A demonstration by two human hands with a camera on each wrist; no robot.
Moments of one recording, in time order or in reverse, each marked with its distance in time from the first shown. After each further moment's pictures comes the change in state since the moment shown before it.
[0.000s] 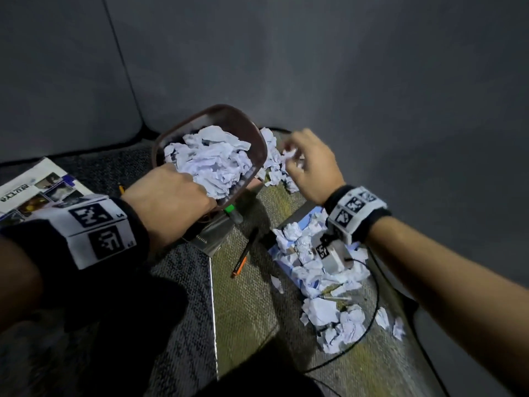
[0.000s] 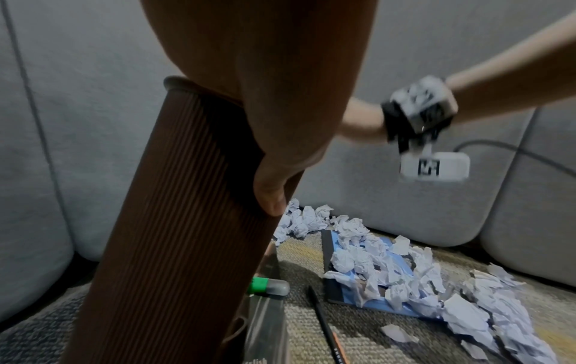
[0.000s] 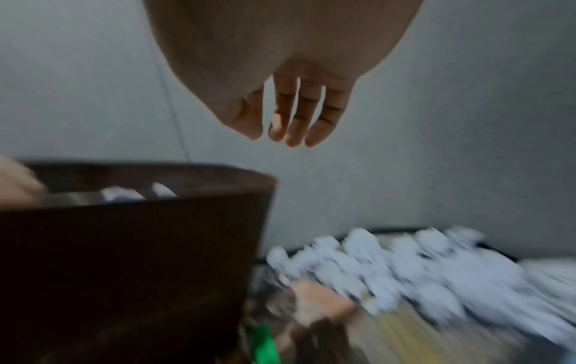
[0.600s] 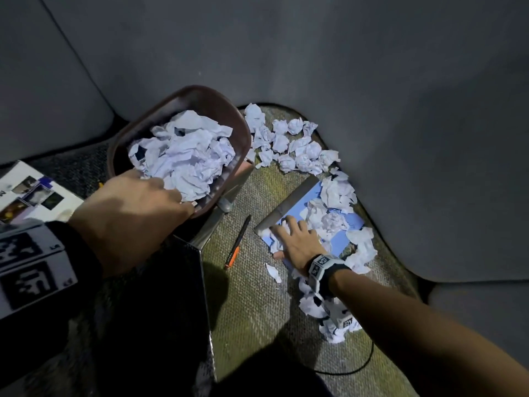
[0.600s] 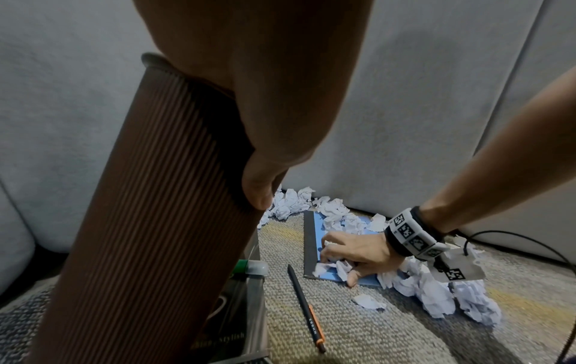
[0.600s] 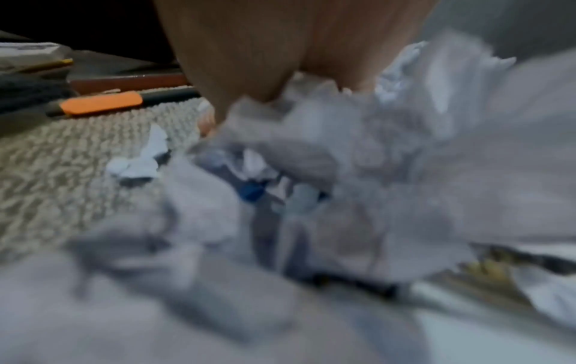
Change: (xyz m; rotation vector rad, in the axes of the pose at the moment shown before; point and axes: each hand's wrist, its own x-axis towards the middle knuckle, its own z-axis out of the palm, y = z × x) left_hand 0.014 0.028 0.004 0.012 -0.117 0.015; right_hand -0.159 0.116 0.152 -0.399 -0.616 0.124
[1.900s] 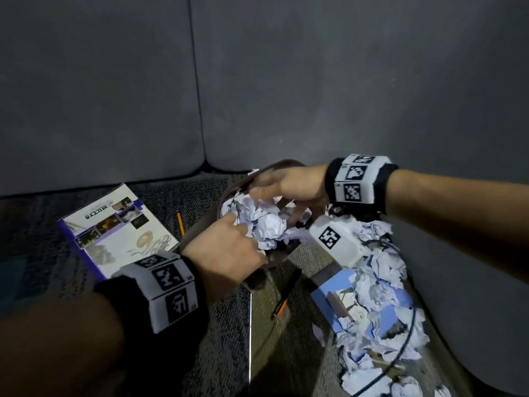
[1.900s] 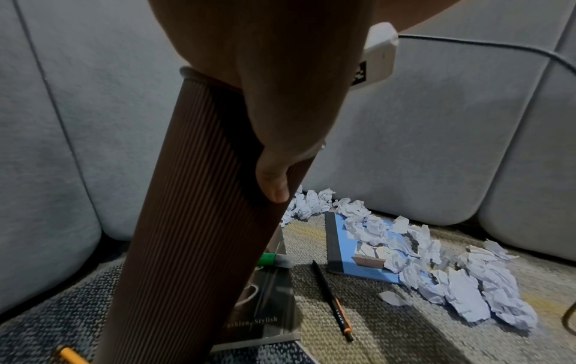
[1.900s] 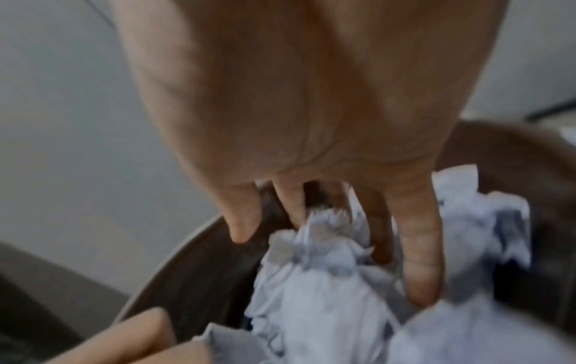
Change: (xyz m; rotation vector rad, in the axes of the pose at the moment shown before) left_hand -0.021 -0.021 0.022 -0.060 0.127 -0.038; right_hand 0.081 -0.149 -0.314 0.743 -0.464 -0.170
